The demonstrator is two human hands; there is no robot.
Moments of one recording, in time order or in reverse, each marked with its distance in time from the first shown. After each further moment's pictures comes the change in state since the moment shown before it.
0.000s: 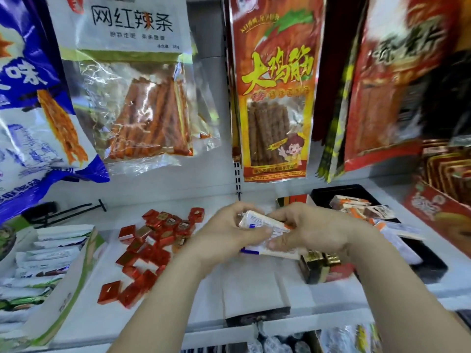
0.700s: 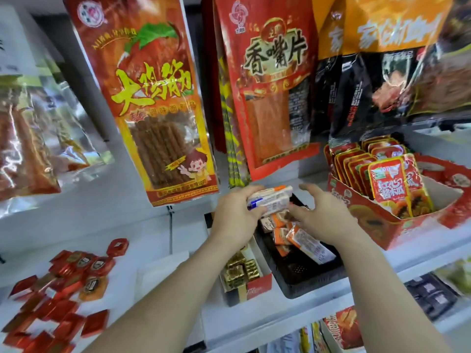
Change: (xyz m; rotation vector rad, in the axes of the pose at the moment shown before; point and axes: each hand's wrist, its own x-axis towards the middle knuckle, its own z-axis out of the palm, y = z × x) left_hand 0.120 0.018 0.139 0.495 0.200 0.400; right_hand -0.069 0.108 -0.073 -0.144 0.851 0.441
